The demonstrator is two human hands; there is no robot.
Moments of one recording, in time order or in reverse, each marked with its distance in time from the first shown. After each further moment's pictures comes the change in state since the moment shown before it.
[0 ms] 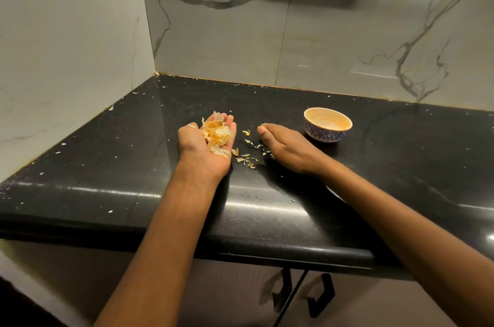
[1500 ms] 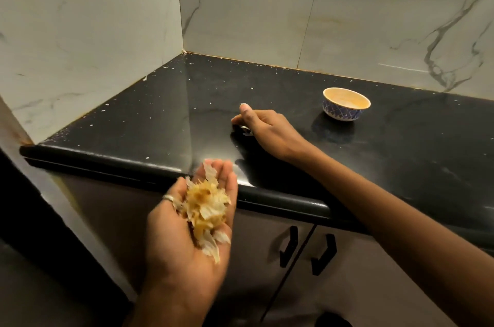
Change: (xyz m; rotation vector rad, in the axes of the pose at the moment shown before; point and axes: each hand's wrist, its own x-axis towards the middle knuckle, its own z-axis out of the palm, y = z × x) left_hand -0.172 -0.033 -0.110 -0.176 0.098 0.111; right_hand -0.022 -0.060 0.046 0.282 0.017 -0.056
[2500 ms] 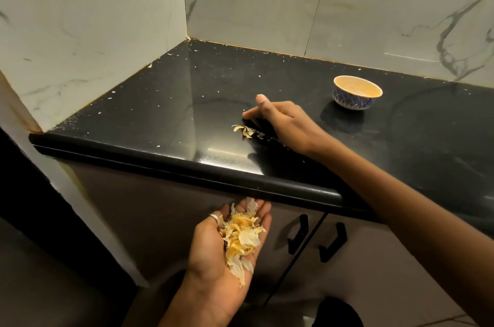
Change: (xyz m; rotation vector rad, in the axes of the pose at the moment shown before) left_hand 0.004 -0.013 -0.024 0.195 0.160 -0.332; right_hand -0.011 0.001 -0.005 -0.003 -0.024 -0.016
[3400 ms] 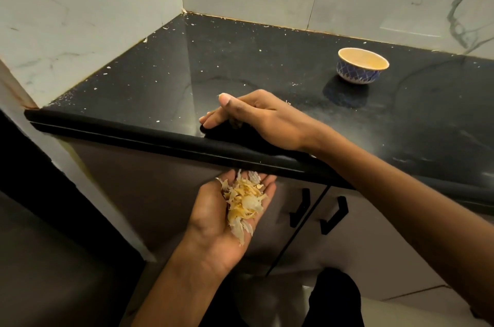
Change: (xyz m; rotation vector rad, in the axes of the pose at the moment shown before) left_hand 0.005 0.010 0.003 0.059 -0.076 -0.048; right_hand -0.026 -0.039 0.027 0.199 -0.333 -0.165
